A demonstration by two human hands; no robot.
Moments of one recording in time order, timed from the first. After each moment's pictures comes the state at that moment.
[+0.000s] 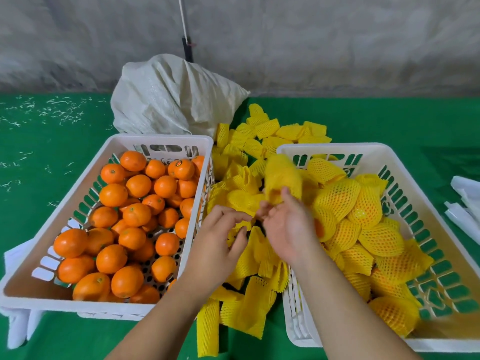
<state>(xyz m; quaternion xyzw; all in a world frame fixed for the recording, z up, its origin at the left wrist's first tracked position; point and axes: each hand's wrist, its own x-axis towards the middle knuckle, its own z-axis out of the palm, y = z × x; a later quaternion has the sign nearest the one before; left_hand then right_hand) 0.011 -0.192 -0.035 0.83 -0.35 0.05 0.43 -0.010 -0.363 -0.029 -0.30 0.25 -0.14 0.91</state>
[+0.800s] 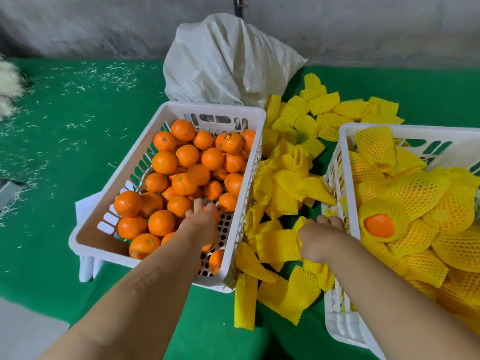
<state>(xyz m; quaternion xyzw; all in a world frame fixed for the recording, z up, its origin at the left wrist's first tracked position) 0.112 -0.096 -0.119 0.96 -0.07 -0.27 -0.03 0.007 -0.355 -0.089 -0.93 0.03 0.36 -0.07</state>
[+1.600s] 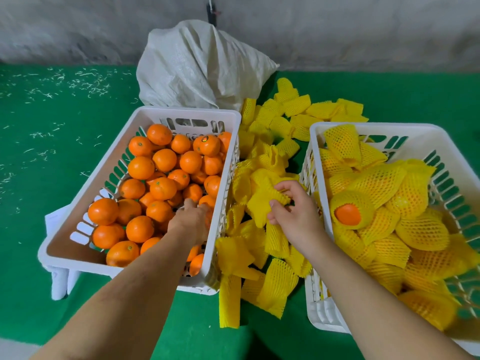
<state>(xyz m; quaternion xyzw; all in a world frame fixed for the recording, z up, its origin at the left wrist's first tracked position) 0.110 -0.116 -0.109 0.97 -0.10 -0.24 0.00 -0.014 -0.343 -0.065 -0.76 0.15 -0.12 0.62</state>
